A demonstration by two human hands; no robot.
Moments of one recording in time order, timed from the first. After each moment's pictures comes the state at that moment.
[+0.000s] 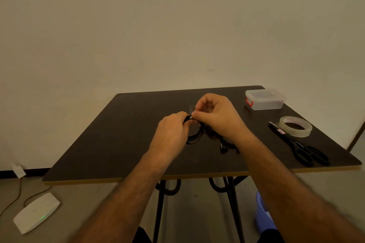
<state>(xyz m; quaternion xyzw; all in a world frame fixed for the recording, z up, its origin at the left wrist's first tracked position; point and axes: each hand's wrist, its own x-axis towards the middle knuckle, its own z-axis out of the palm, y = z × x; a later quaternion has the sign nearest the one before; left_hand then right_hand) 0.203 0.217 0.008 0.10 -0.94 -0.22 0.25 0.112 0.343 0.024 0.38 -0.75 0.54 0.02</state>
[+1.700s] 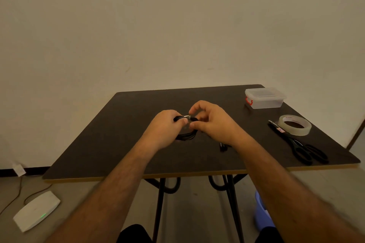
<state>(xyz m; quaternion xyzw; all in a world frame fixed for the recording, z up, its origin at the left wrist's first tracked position) 0.210 0.196 0.020 0.11 -0.92 -0.34 0.14 0.118 0.344 0.015 0.41 -0.80 0.44 -0.07</state>
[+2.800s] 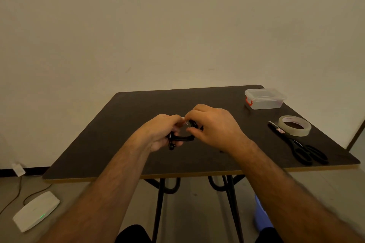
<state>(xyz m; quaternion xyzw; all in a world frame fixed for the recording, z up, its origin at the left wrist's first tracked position) 0.214 0.196 0.029 0.18 -0.71 -0.68 0.01 0.129 0.345 0.016 0.55 -0.78 0.18 0.24</state>
